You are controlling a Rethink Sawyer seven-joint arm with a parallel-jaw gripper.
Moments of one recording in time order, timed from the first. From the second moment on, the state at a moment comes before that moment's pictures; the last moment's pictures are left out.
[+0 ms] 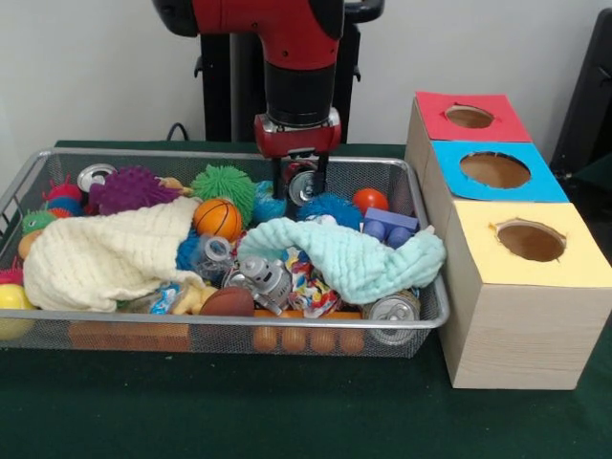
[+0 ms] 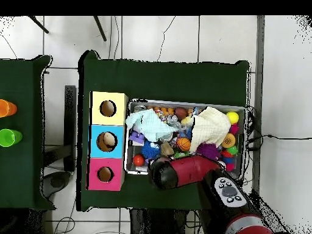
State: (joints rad) arm -0.46 -0.59 0.20 1.91 -0.58 0.28 1.72
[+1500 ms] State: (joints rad) arm -0.54 -0.57 0.17 1.81 -0.53 0.47 1.78
